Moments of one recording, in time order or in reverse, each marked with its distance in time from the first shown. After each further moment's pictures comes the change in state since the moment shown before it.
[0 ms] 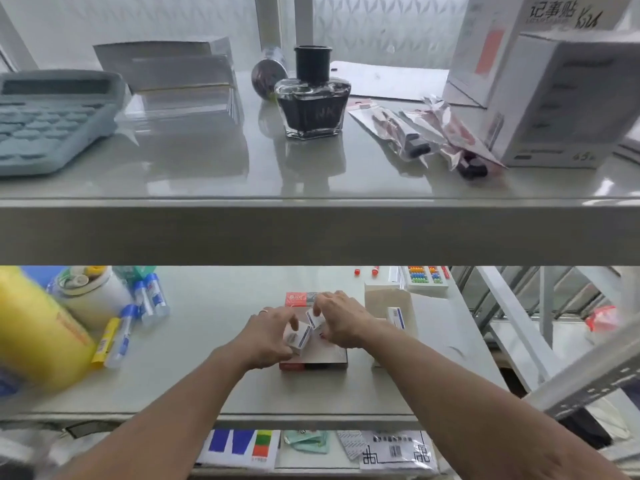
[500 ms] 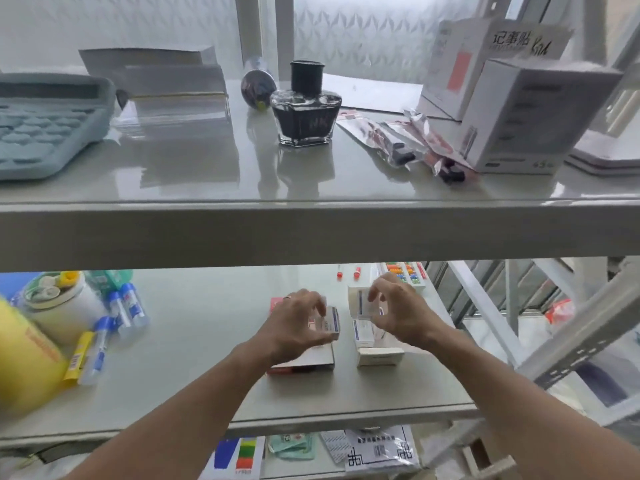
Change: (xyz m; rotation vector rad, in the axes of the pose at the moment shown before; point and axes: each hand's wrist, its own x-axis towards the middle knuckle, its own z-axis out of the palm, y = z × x) left_hand 0.007 0.052 -0.005 -0.232 0.174 0.294; right_hand -0.086 0.063 -0.052 0.147 0.322 0.134
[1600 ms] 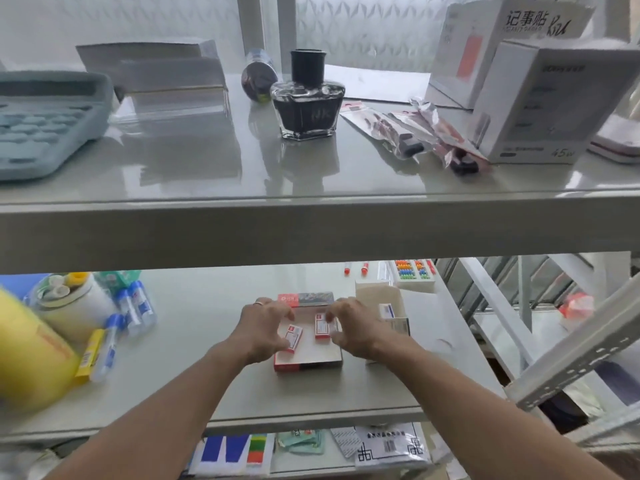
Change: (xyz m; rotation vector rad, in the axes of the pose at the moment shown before) left_hand -0.007 -0.063 -0.006 0.309 -0.082 -0.216; right_hand 0.016 -0.061 0.058 -0.033 -0.179 -0.032
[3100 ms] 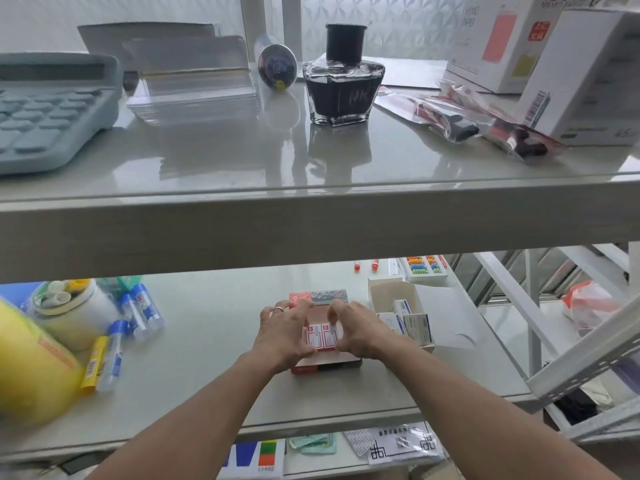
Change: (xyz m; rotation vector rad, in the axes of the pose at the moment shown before) left_hand 0.009 -0.007 0.027 -0.017 0.049 0.065; right_hand 0.029 -0.006 0.037 0.008 -0.141 0.138
